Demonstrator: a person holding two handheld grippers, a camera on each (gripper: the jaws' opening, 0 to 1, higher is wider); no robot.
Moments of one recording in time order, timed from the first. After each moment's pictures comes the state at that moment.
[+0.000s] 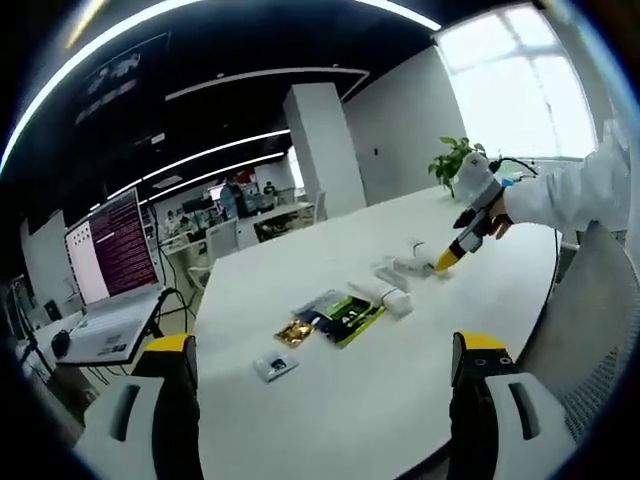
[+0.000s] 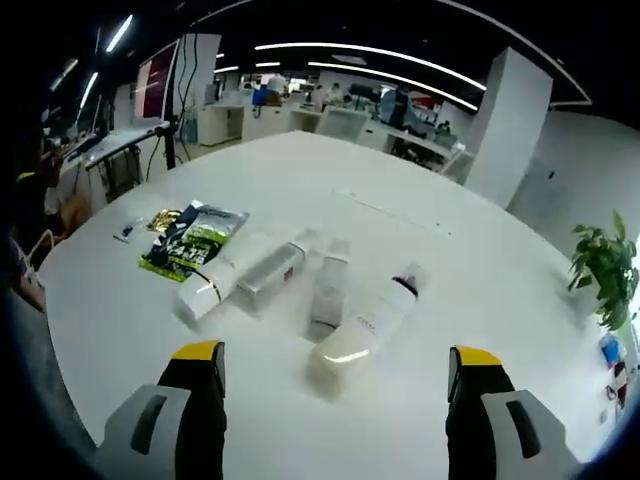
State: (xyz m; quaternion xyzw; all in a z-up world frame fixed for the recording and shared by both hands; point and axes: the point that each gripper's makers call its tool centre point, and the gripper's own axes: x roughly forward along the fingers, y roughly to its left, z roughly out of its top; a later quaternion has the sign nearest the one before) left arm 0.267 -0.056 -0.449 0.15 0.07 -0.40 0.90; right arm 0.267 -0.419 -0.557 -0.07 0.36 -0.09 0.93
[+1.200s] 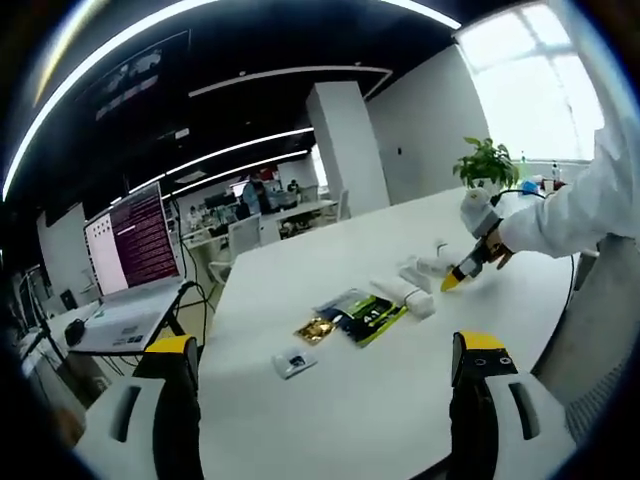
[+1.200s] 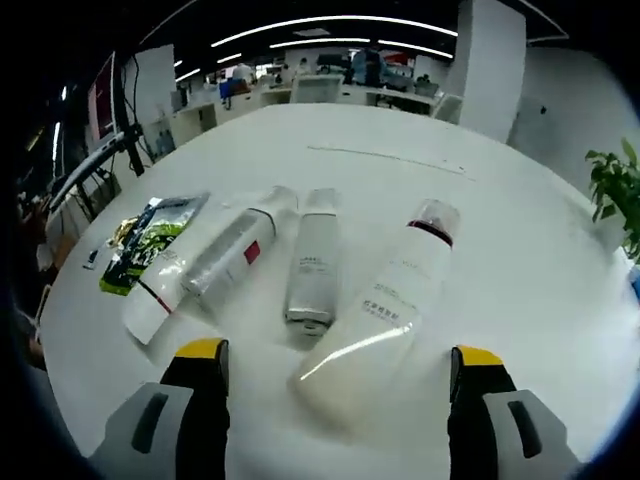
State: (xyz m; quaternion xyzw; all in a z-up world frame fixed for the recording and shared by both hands) left arm 0.274 -0.041 -0.449 0.15 0.07 -0.36 0.92; right arm 0.291 -0.432 -0.626 0.04 0.40 -0.11 0.91
